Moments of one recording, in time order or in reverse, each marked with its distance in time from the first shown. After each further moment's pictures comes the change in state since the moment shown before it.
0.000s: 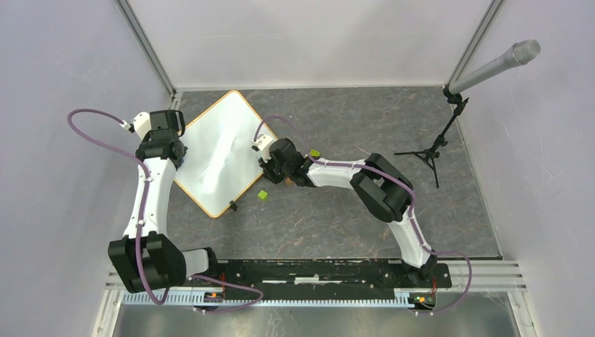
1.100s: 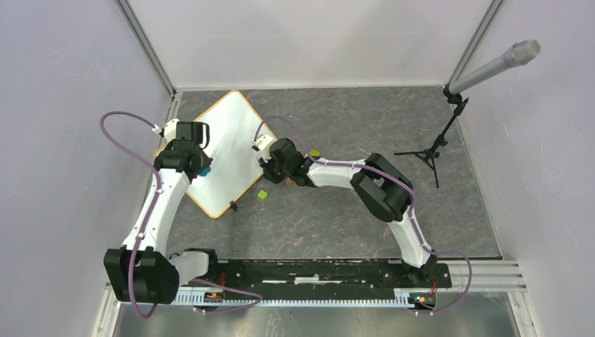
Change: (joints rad) left arm -0.201 -0.076 -0.109 -0.026 0.078 -0.022; right arm -0.002 0.000 -0.001 0.001 -0.005 -0.001
